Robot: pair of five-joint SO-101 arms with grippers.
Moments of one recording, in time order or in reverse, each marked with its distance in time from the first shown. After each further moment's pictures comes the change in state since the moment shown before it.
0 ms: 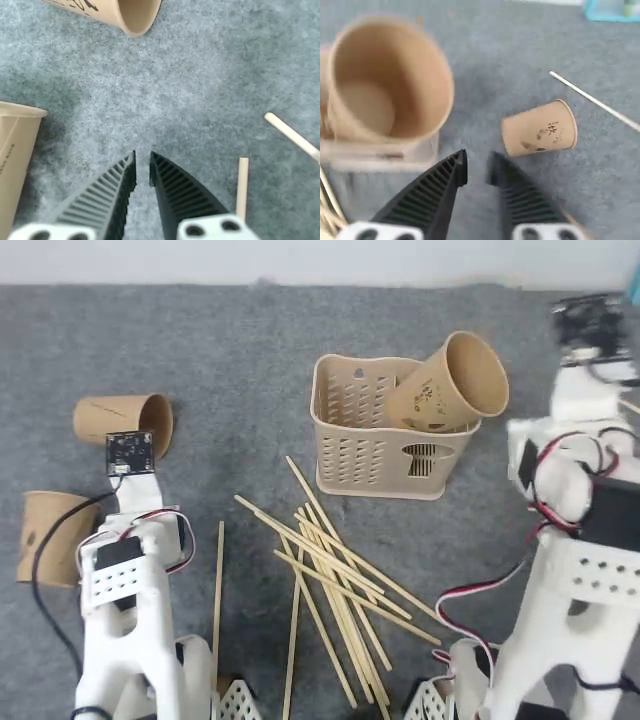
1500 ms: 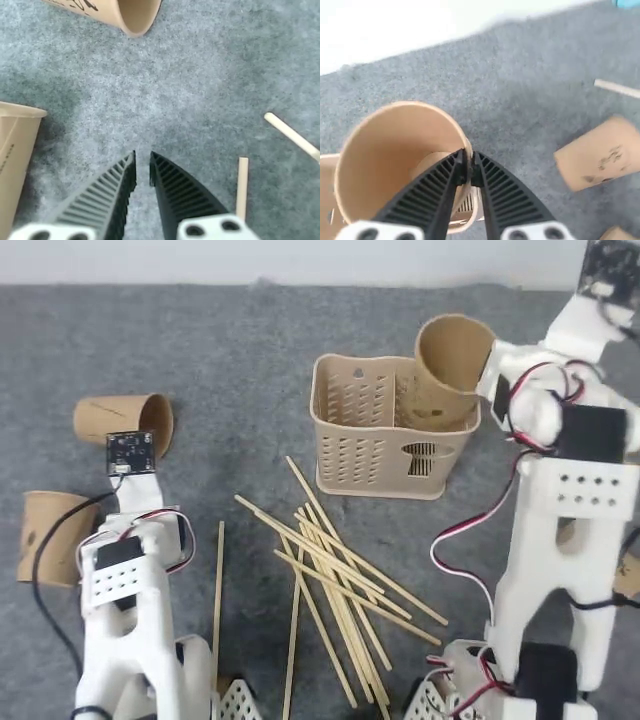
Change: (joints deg) left arm -0.1 0.0 0.0 0.0 0.0; right arm -7.0 17.0 -14.0 -6.6 -17.9
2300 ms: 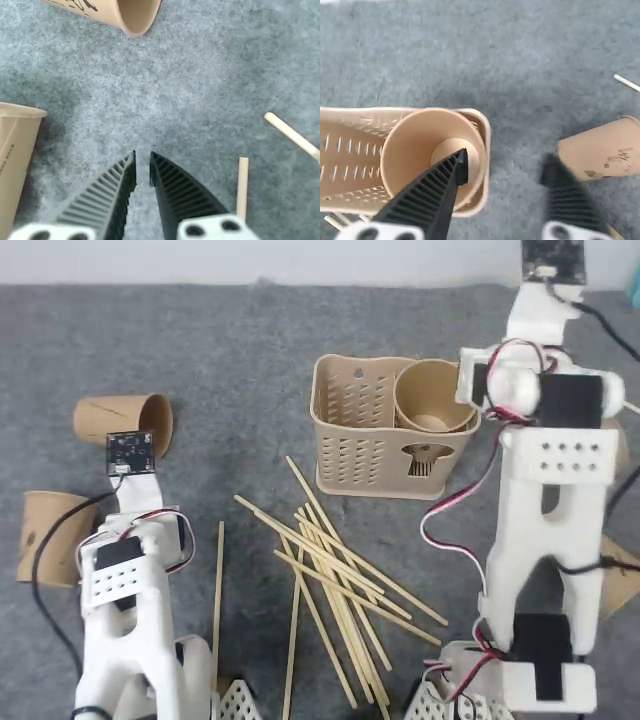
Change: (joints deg) left arm 0.0 0.0 0.0 0.0 -0.2; right arm -3.8 7.7 -8.4 9.1 7.1
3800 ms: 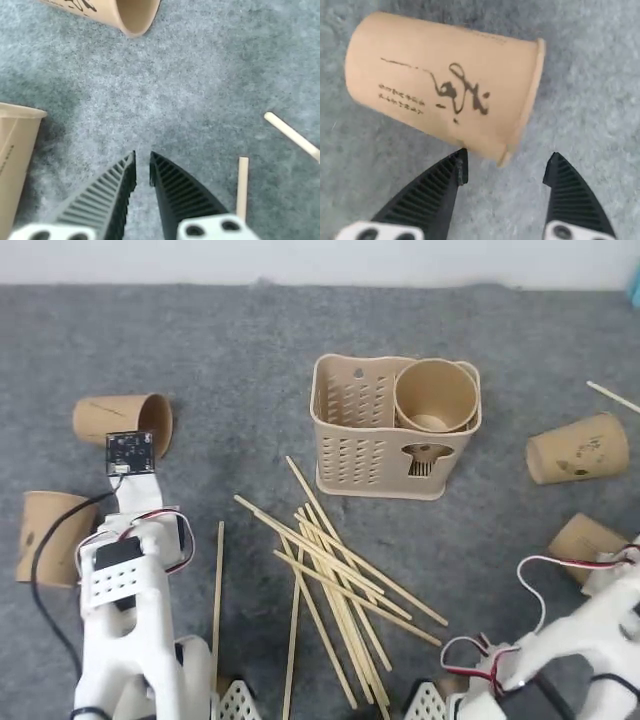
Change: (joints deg) left arm 0.2 0.0 0.0 0.0 0.0; right arm 53.5 -18.4 70.3 -27.7 26.9
